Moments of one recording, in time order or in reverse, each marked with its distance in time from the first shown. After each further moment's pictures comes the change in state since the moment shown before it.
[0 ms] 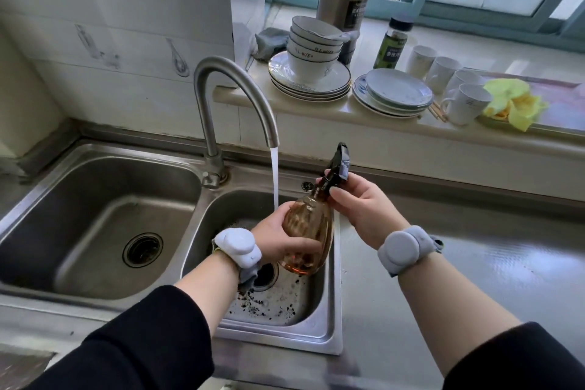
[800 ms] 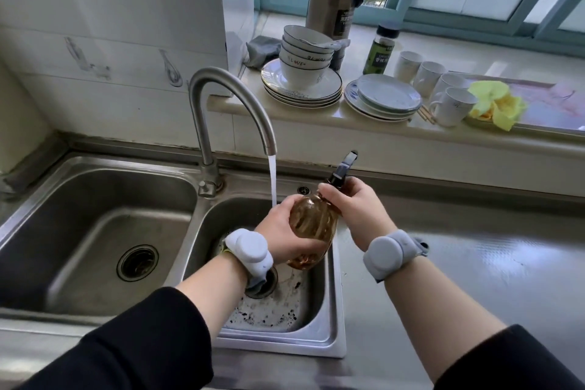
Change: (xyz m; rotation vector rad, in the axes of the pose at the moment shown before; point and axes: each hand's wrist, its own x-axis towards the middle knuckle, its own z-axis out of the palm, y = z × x) left_hand -0.002 0.024 0.001 0.167 0.116 0.142; right_hand 0.004 0.000 0.018 -0.269 0.281 0.037
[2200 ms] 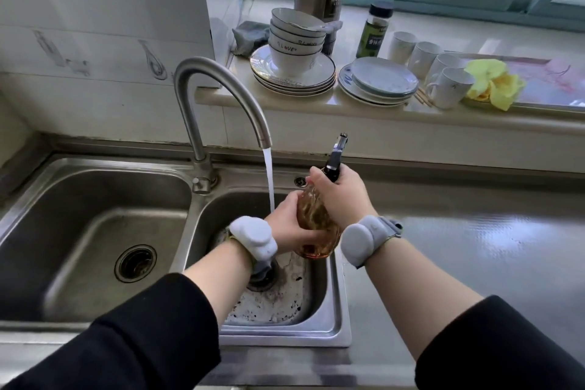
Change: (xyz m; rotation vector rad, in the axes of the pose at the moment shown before) left_hand 0.020 -0.005 0.001 -0.015 -0.161 -0.089; right_hand 0.013 -0.001 0.024 -0.265 0.167 -0.015
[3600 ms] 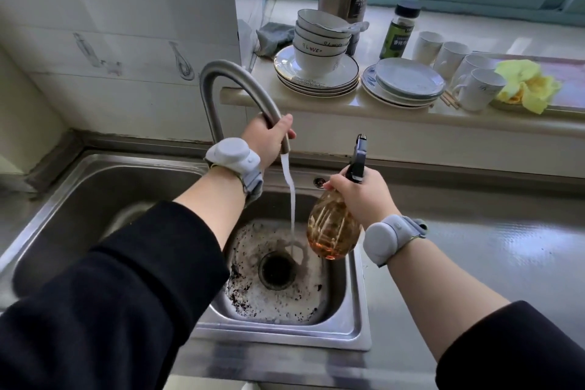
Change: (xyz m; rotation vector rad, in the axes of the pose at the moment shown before) left_hand 0.025 0.054 -0.099 -0.143 0.588 0.197; right_hand 0.003 -0.007 0.001 -0.032 -0.062 -0.001
